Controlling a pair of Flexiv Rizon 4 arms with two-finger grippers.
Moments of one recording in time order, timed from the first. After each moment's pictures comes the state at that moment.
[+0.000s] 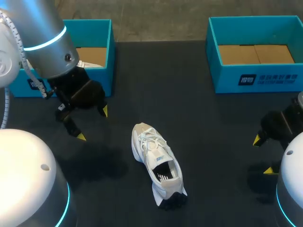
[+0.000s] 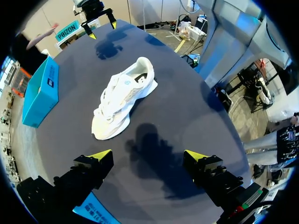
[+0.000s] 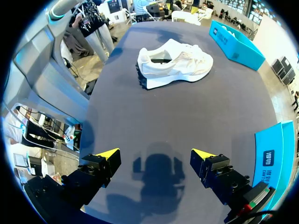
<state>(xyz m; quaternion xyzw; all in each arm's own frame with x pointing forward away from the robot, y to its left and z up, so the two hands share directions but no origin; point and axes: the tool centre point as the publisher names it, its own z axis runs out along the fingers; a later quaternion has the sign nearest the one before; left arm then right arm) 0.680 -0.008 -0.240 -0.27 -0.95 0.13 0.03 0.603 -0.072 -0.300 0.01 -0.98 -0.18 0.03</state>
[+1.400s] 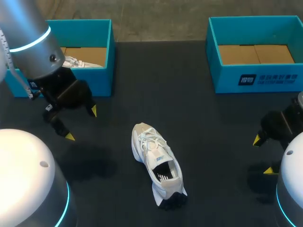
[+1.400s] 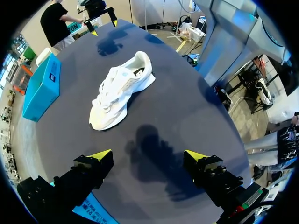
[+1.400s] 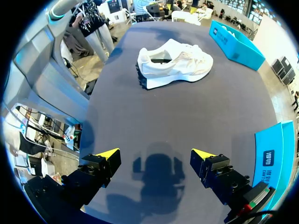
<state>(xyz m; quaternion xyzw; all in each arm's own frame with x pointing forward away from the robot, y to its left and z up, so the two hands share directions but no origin) 0.685 0.024 -0.245 -0.27 -0.95 0.14 0.03 0.603 -0.072 -0.300 0.01 -0.98 -0.18 0.03</state>
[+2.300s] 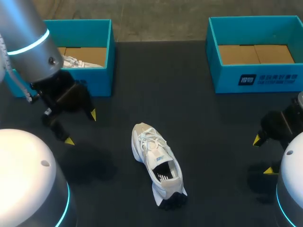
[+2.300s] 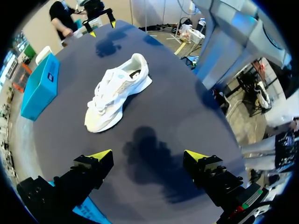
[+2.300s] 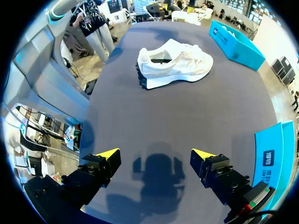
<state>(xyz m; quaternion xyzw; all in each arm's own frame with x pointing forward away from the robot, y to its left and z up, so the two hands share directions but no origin) 0.663 0.017 -0.246 -0.25 -0.96 0.14 0.05 0.603 -0.072 -0.300 0.01 -0.98 -0.18 0.03</state>
